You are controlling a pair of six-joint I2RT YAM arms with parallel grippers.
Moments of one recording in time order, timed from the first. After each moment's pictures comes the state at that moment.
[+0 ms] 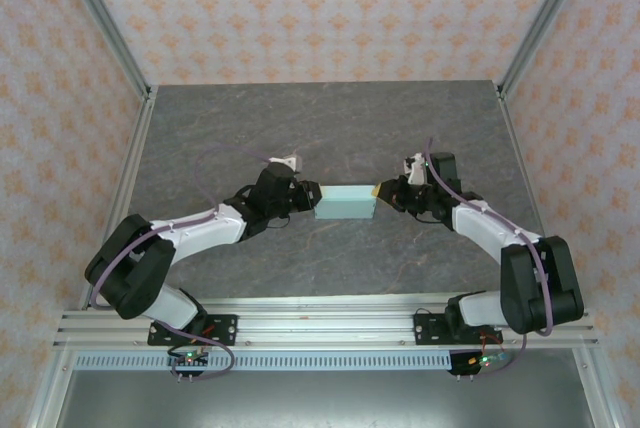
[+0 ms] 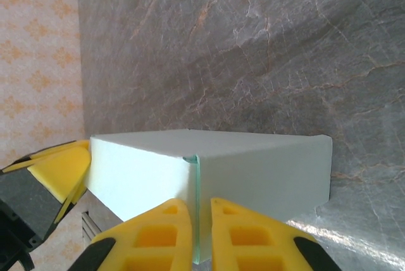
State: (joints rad) left arm -0.62 1.51 0.73 0.13 0.09 -0.78; right arm 0.20 1.37 0.63 -0.10 -0.66 0.70
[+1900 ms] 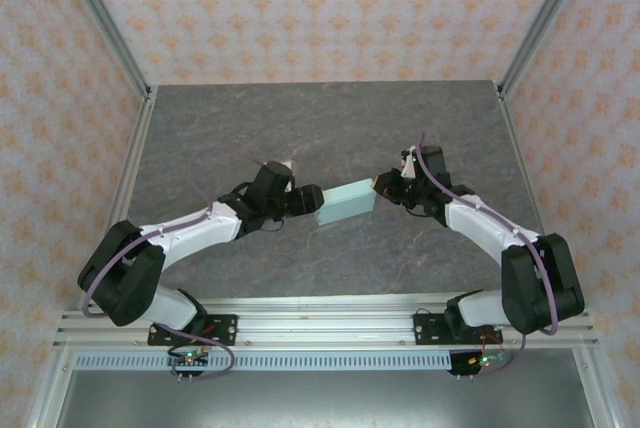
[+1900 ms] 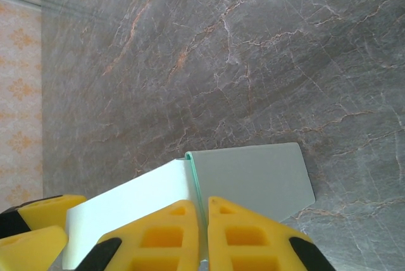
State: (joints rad) left arm -0.60 1.43 0.77 -0.09 0.11 -0.81; right arm 0.30 1.35 0.73 -0.15 -0.41 0.73
